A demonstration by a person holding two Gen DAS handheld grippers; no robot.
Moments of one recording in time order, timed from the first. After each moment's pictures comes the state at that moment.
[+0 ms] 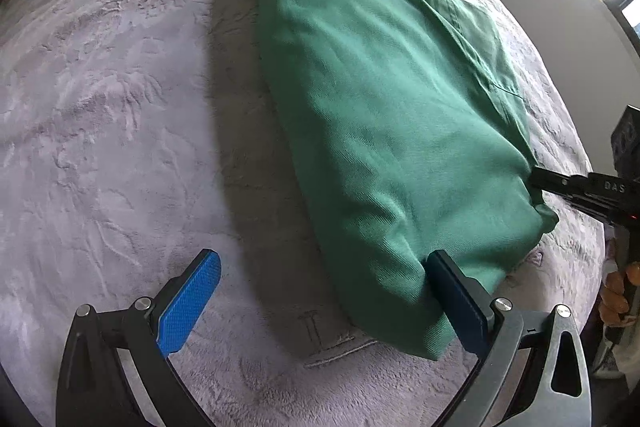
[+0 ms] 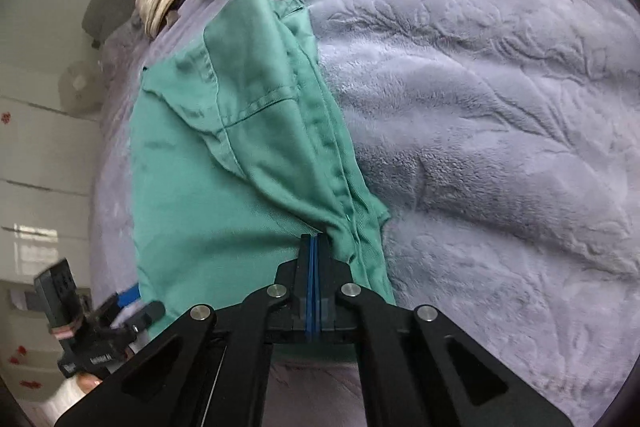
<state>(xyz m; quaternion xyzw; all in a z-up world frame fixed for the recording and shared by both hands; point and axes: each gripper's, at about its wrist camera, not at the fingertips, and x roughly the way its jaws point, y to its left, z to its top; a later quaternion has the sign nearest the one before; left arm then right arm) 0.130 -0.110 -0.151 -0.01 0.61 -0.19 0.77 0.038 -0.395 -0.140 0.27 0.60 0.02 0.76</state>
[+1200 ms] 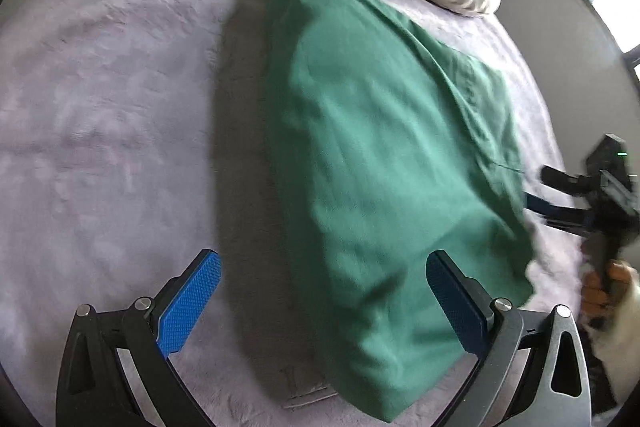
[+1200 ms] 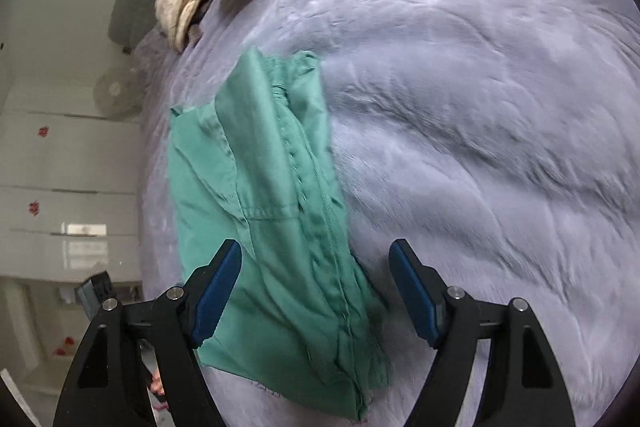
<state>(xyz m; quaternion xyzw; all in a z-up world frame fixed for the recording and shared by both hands) 0.187 -0.110 -0.147 -0.09 0.62 -0.19 0.75 0.114 -0.447 -0.155 0.35 0.59 0.12 0.72</state>
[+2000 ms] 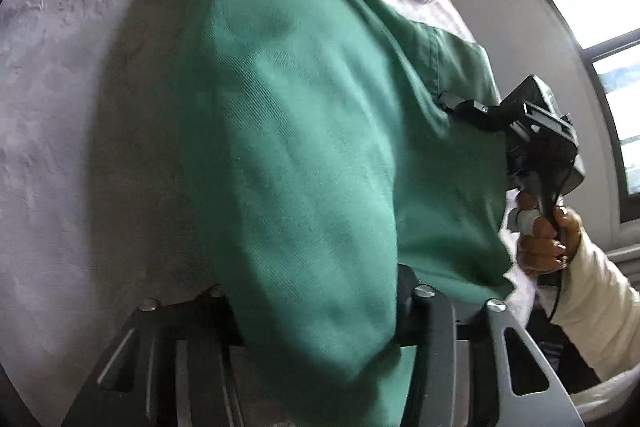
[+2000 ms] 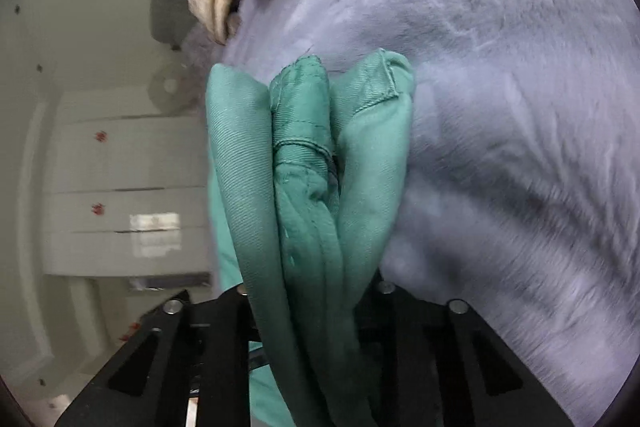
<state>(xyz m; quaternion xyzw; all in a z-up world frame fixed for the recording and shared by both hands) 0.202 -0.131 -0.167 -0.13 0.62 -0.28 0.72 0.194 -0.407 -0.205 0.46 0.55 0.22 0.65</state>
